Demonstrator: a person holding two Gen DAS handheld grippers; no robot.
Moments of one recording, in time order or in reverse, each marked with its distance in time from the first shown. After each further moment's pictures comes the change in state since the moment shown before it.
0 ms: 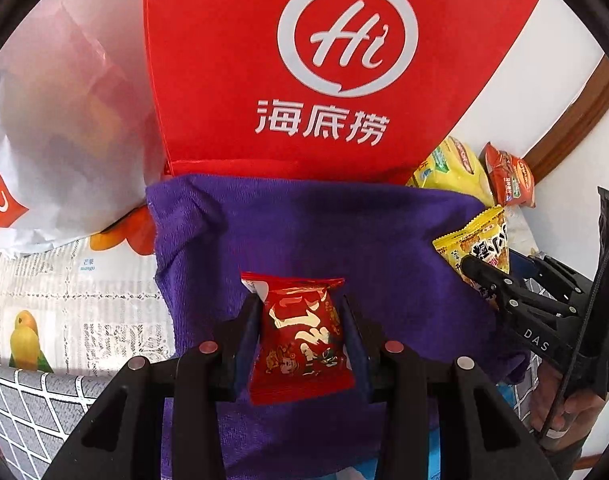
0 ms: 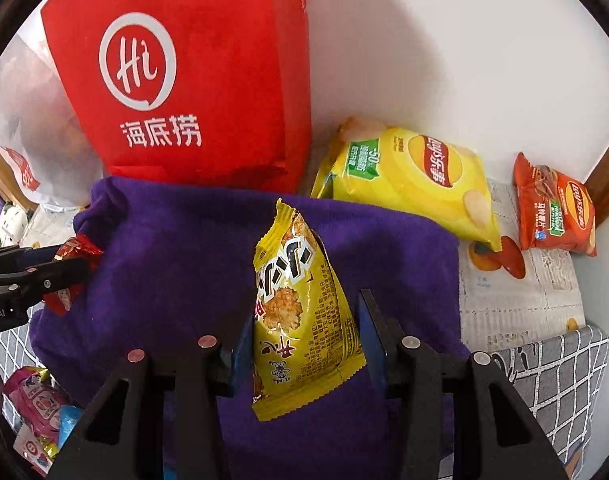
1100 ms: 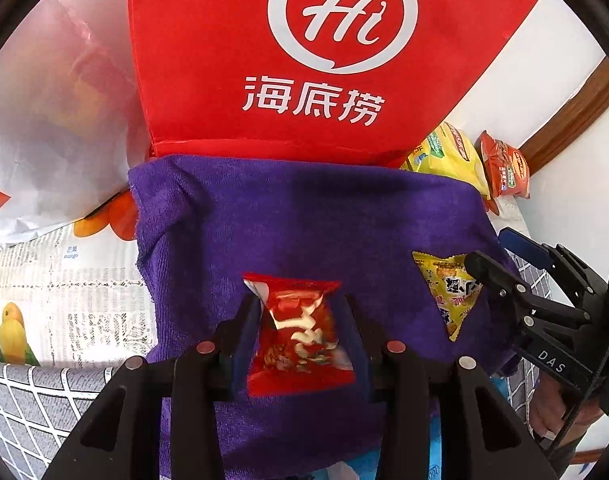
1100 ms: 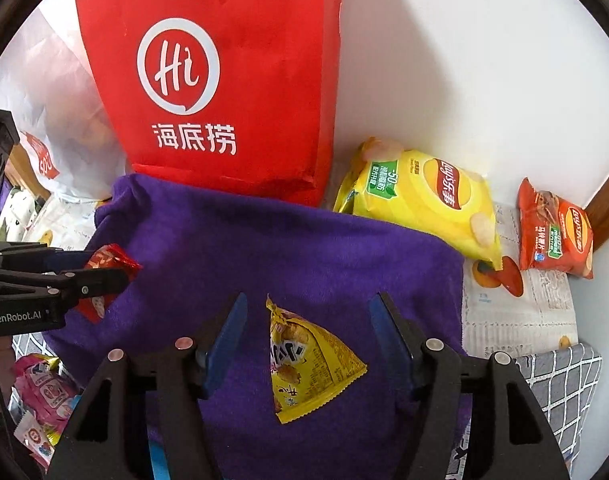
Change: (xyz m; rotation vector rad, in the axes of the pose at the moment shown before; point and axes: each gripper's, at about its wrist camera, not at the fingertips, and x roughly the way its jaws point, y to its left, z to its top) left arm 0.013 -0.006 -0.001 0.001 0.059 -0.045; right arm -0.019 0.013 0.002 -0.053 -0.047 0.012
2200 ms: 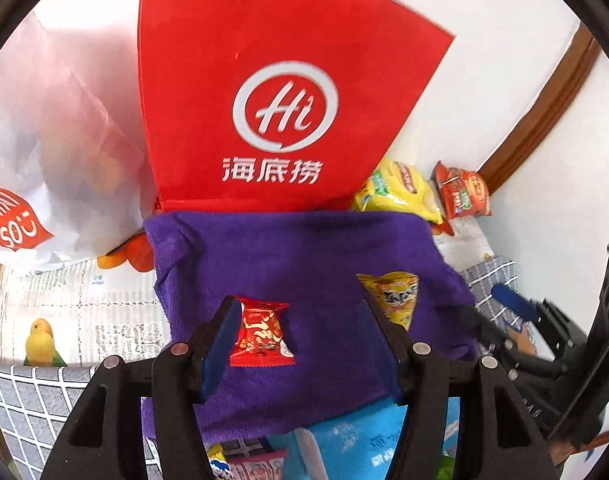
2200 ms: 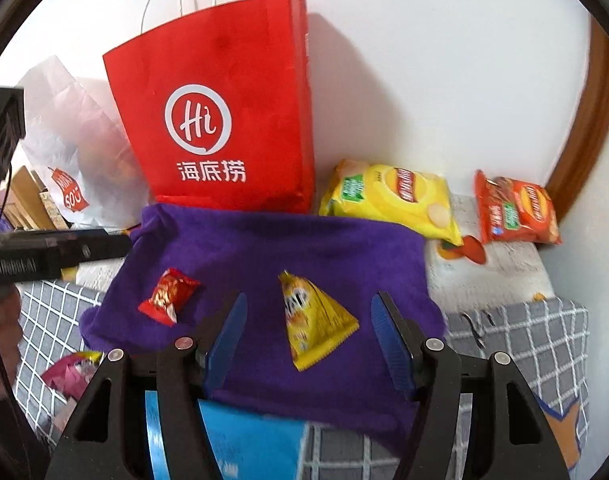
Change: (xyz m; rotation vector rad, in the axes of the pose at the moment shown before) left arm -0.086 -0.020 -0.007 0.051 -0.148 -0.042; right arm -0.086 0.001 -0.045 0.113 -0.115 -0.041
